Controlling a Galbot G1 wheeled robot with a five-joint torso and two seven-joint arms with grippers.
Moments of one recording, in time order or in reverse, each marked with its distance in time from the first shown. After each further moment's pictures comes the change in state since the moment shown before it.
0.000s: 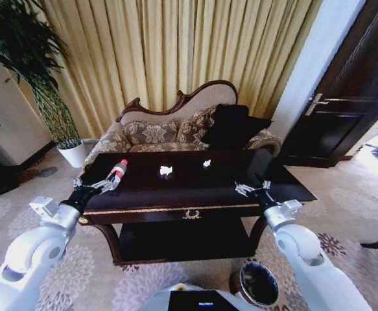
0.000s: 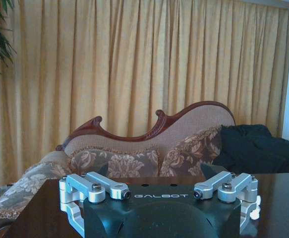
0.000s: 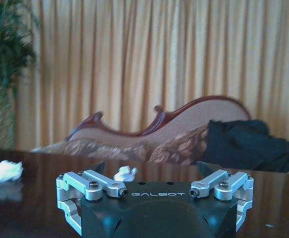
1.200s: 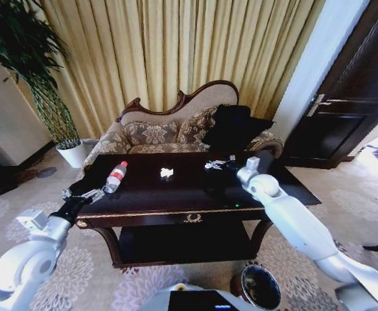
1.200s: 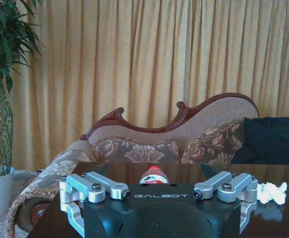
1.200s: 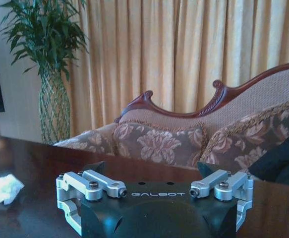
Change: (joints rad) left arm 0.136 -0.063 -0.111 -0.018 0.017 -0.015 0.007; right arm 0.793 -0.128 -0.612 -0.567 0.248 -0.043 -0.070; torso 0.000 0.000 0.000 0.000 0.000
